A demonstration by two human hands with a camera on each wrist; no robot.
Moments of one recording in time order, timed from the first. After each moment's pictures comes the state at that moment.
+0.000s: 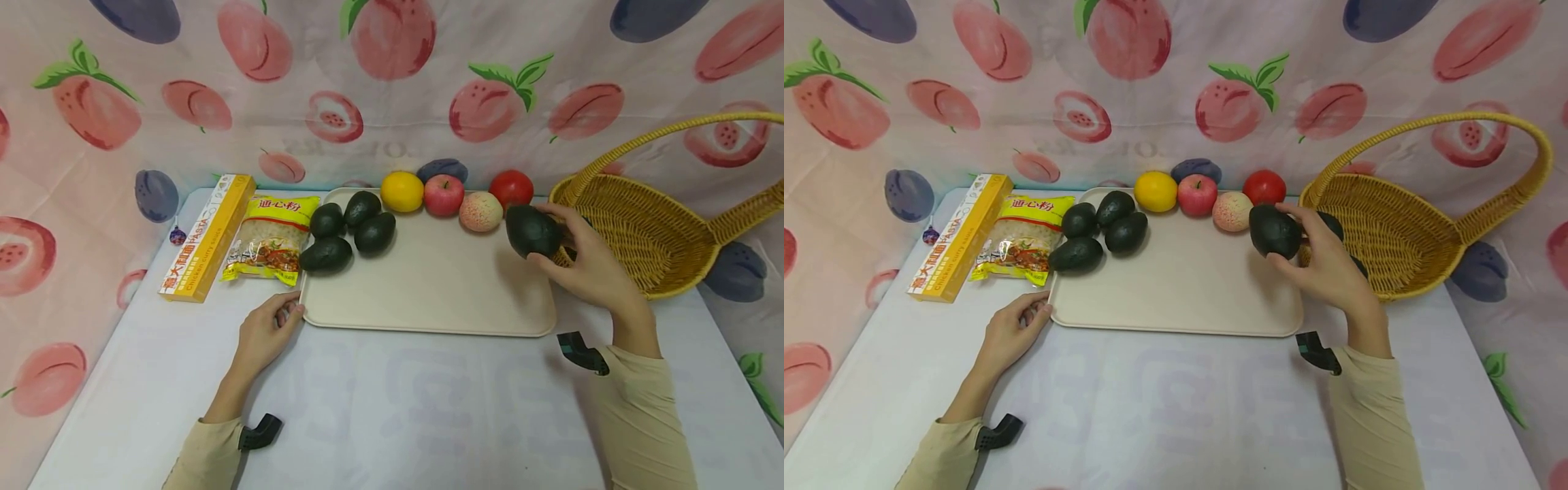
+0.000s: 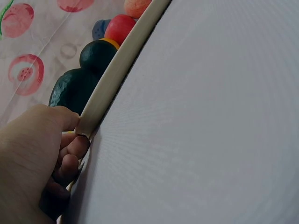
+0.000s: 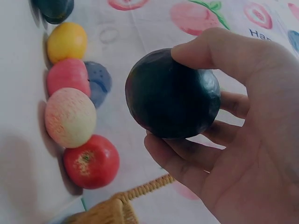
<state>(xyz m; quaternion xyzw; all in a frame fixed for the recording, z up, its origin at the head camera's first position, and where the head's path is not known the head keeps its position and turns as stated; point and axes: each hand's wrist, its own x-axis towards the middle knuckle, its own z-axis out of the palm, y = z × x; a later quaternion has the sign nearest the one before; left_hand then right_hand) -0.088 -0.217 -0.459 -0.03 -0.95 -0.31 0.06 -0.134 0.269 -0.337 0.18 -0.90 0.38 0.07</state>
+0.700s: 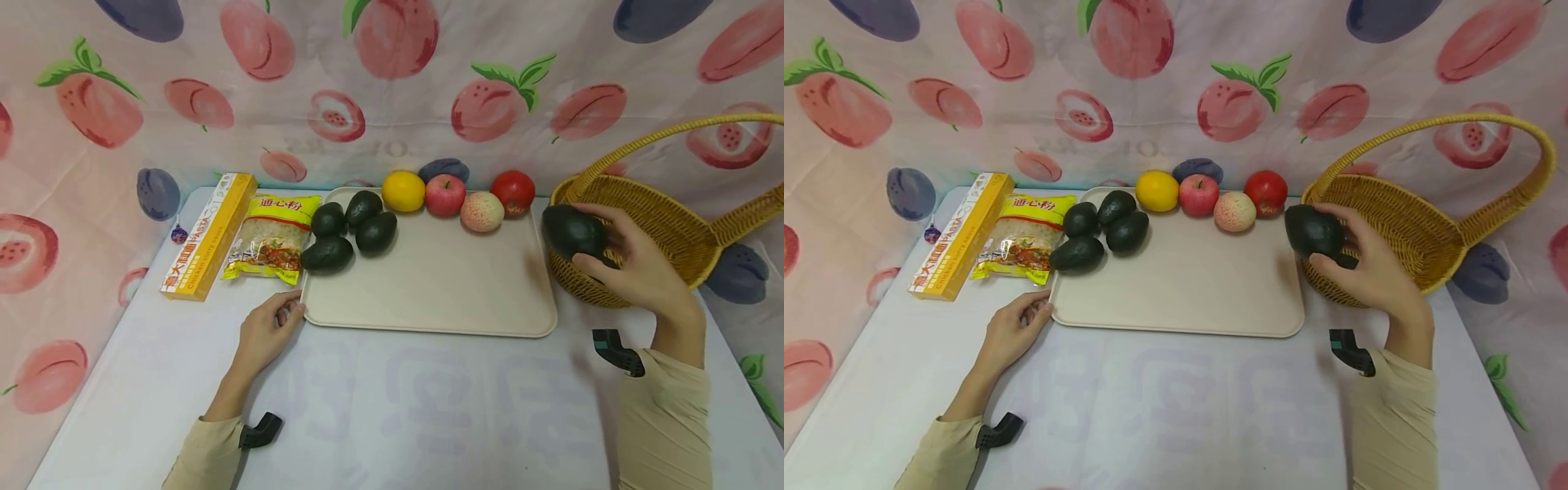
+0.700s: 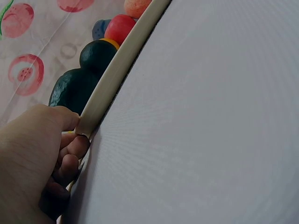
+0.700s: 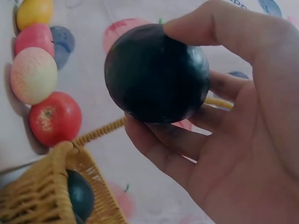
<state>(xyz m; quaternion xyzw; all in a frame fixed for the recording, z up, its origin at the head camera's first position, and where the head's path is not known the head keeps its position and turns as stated) -0.088 -0.218 -0.458 -0.03 -0.95 -0.32 0.05 -0.124 0.315 -0.327 0.16 -0.89 0.42 0.05</state>
